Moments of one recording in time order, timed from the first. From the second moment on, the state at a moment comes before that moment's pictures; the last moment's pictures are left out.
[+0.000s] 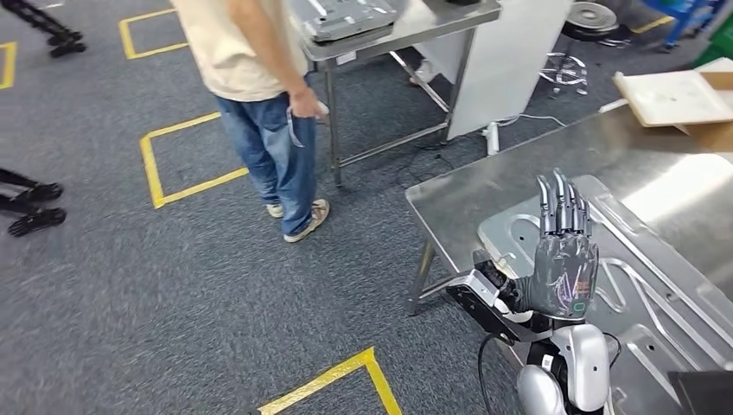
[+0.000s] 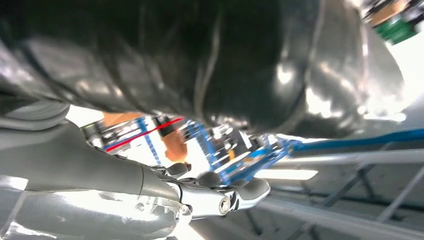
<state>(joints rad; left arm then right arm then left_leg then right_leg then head) -0.11 -0.23 0.95 -0.22 -1.22 0.13 -0.41 -0.01 0.05 0.06 -1.93 1.21 -0.41 0.01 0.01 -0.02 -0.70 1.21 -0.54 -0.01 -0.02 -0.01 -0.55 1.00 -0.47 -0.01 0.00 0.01</state>
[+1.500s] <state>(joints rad) -0.11 -0.23 0.97 -0.22 -1.20 0.16 -0.41 0.01 0.05 0.06 -1.95 1.18 -0.41 0.00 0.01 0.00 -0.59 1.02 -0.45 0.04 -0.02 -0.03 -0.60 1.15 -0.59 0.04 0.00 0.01</state>
